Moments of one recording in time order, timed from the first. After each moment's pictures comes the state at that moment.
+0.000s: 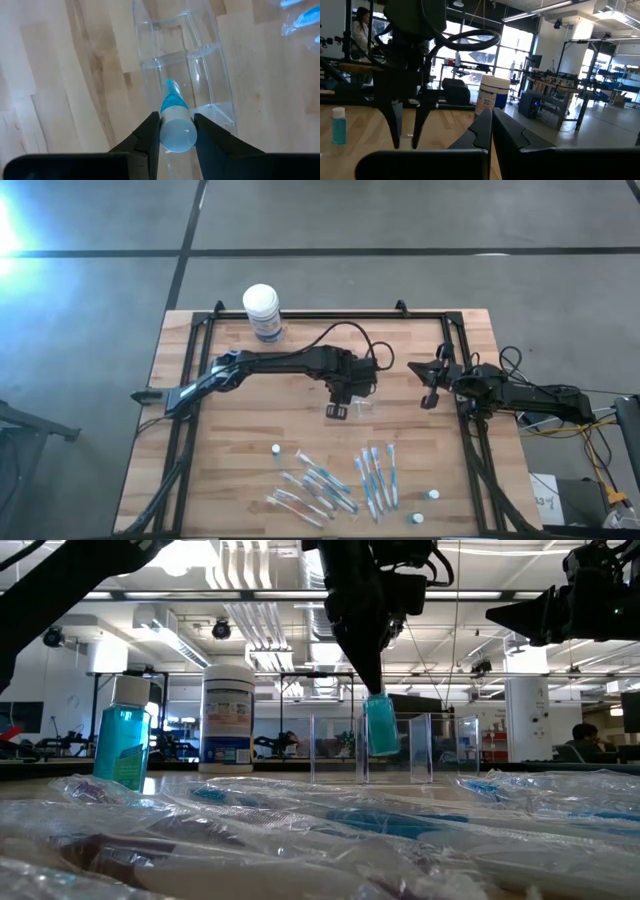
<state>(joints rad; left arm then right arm) 0.04 2.27 2.29 -1.24 -0.04 0.25 -0.14 0.12 0.01 0.30 0.19 -0.19</state>
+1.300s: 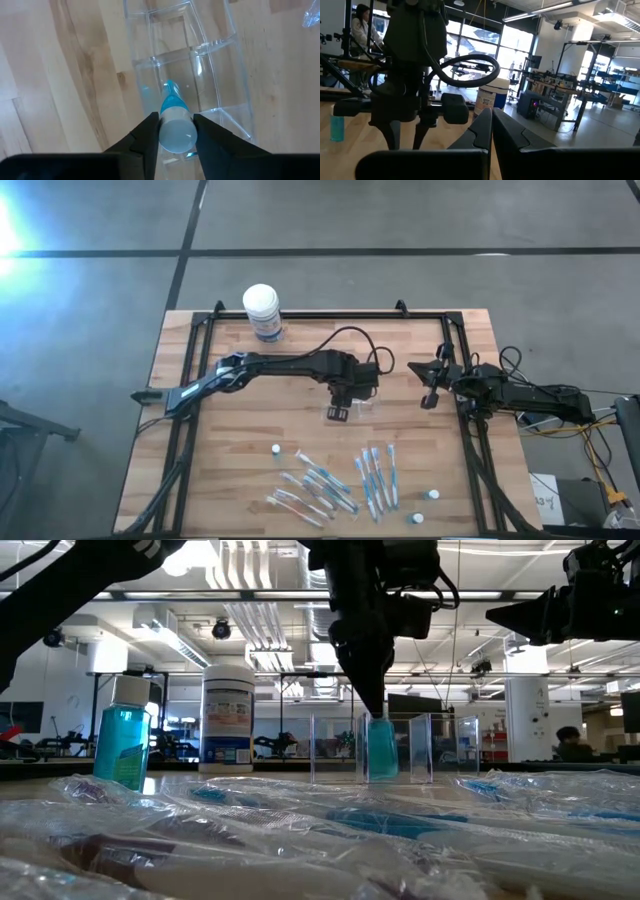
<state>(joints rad) 0.05 2.32 2.26 -1.20 -0.05 0.26 -0.14 0.12 0.01 0.29 0.19 -0.21</state>
